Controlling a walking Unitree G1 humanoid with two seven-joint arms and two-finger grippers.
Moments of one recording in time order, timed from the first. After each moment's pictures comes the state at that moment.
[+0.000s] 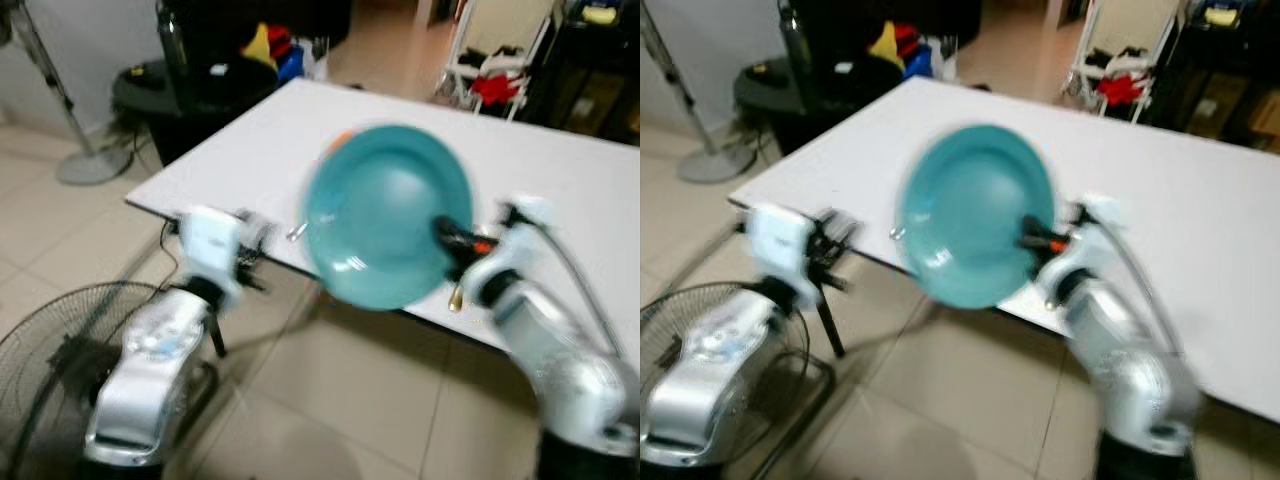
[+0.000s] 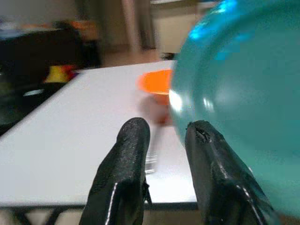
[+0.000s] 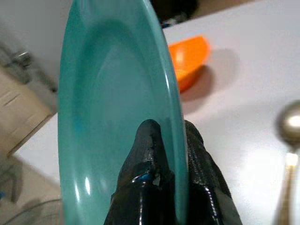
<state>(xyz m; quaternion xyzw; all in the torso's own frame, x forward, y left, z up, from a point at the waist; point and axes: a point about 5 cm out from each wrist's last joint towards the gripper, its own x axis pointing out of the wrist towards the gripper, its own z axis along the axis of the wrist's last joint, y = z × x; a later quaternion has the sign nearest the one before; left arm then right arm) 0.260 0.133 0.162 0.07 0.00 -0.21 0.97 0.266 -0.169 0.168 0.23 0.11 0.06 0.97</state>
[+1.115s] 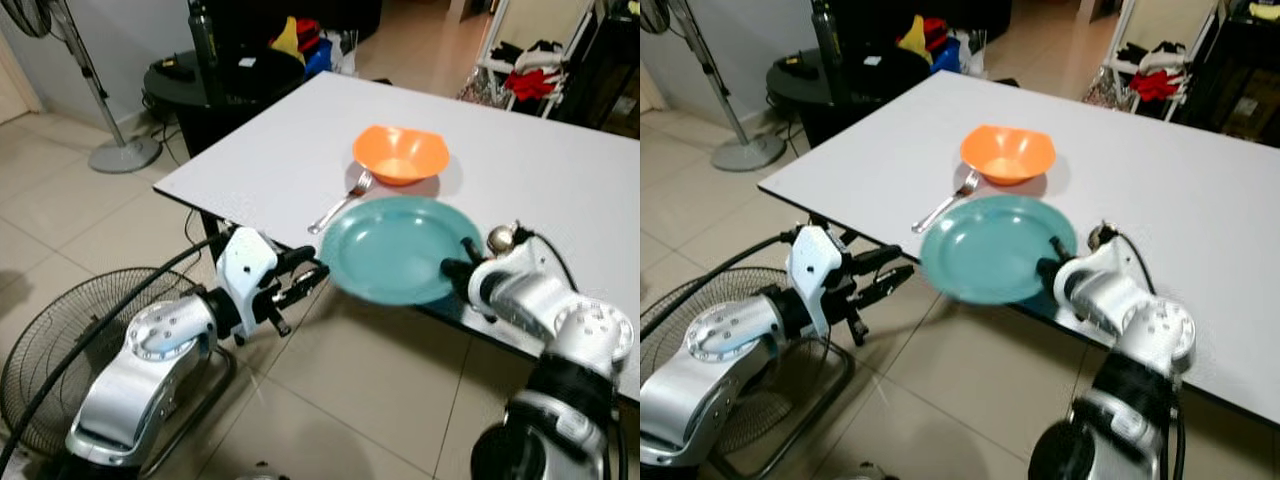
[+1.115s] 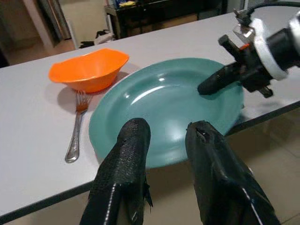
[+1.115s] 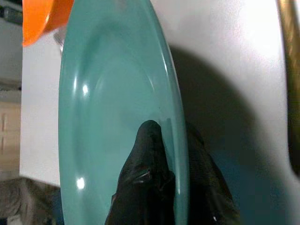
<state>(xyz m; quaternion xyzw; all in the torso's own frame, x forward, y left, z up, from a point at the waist) 0.246 0.121 0.161 0.09 0.02 -0.42 0.90 0.308 -0.197 0.125 0.45 0.33 -0.09 0.83</state>
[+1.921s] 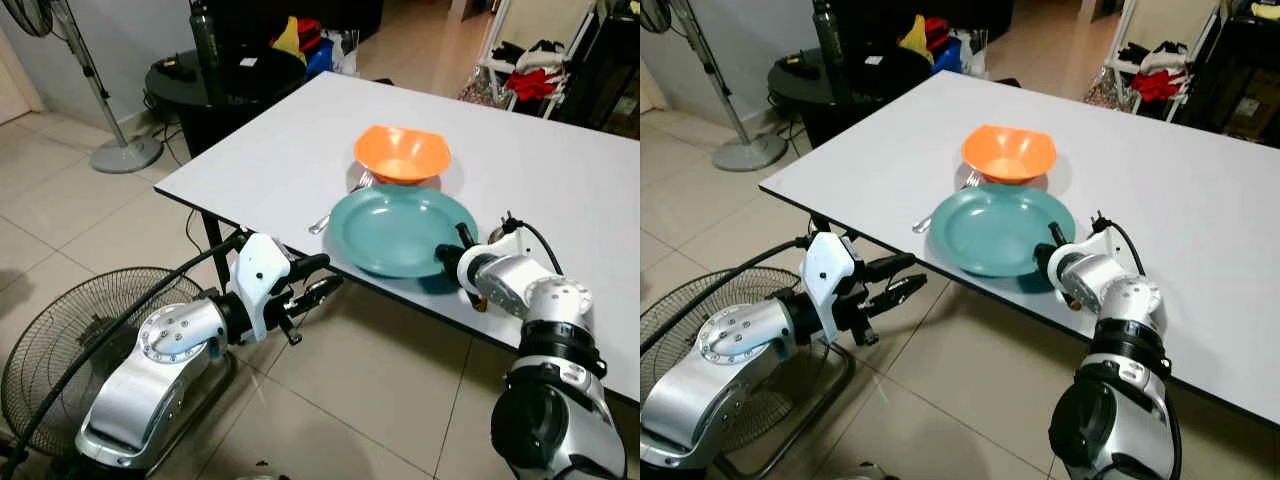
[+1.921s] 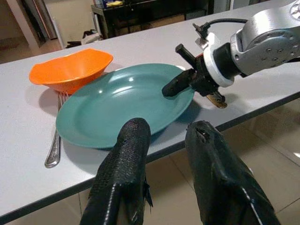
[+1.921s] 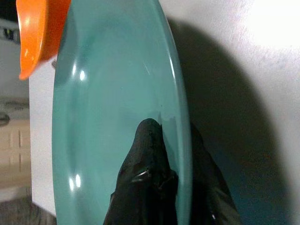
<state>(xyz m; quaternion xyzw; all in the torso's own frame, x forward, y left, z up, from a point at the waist) 0.243 0.111 0.159 0.09 0.03 -0.45 0.89 0.346 -0.198 0.103 0.49 0.30 -0.11 0.81</state>
